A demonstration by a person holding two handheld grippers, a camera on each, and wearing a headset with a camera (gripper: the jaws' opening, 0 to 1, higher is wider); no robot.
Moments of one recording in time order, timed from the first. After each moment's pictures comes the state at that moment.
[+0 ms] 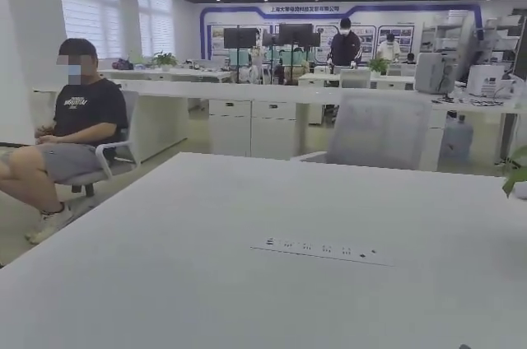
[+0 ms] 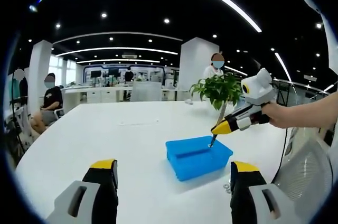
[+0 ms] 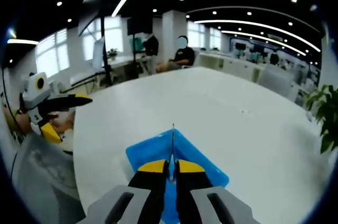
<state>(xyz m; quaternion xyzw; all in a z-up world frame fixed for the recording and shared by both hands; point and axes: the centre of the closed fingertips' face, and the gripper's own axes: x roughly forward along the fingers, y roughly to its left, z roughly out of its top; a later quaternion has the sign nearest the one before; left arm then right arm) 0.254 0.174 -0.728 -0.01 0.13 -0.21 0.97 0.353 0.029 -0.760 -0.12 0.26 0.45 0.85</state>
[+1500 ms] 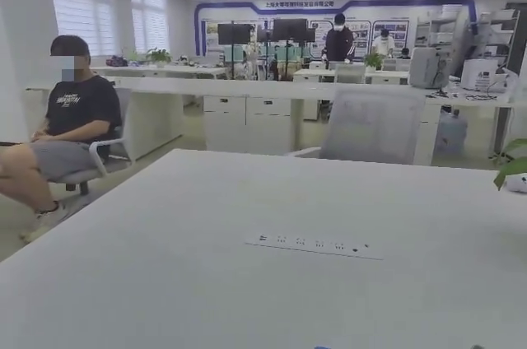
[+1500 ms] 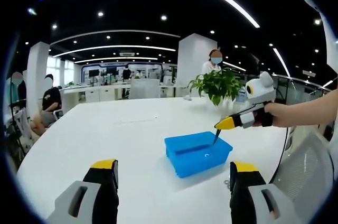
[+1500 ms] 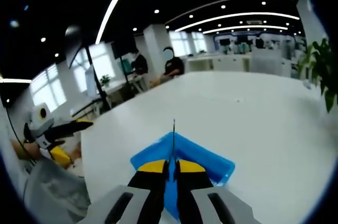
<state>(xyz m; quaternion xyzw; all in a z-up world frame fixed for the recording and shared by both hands) 0.254 0.171 -0.733 0.00 0.14 -0.22 0.97 0.337 0.017 -0.749 0.01 0.25 0.44 0.86</state>
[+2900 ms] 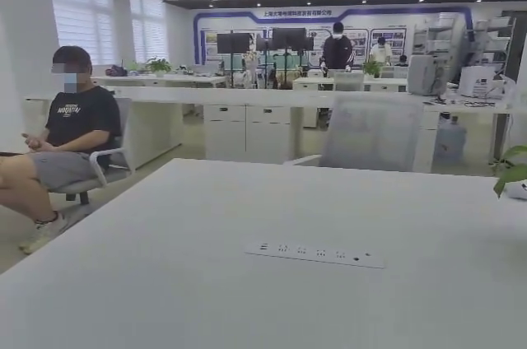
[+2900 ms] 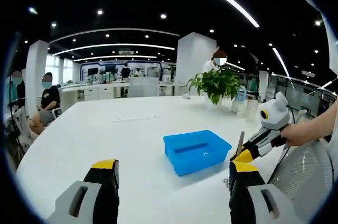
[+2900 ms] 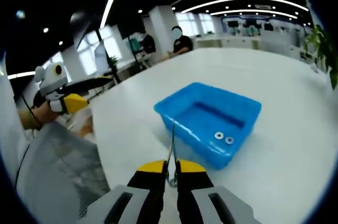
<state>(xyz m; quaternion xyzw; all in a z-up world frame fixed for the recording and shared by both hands) 0.252 0.170 -0.736 0.00 0.15 -0.22 0.96 0.257 0.015 -0.816 -0.04 0.32 0.47 0.82</state>
